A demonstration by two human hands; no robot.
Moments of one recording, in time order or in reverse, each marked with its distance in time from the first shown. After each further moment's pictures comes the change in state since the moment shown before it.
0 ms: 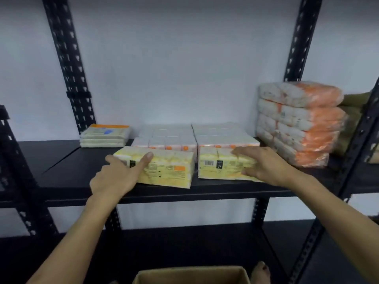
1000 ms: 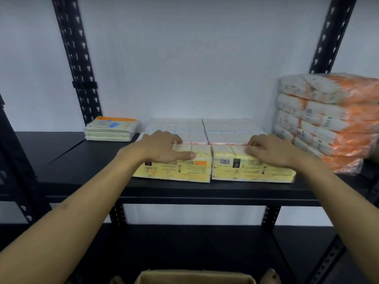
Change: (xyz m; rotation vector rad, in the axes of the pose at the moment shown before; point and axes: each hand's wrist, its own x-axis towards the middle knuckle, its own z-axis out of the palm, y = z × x) left_hand 0.077 0.076 0.022 0.393 -0.316 0.652; right_hand 0.059 -0.009 -0.009 -0.025 -0.118 0.281
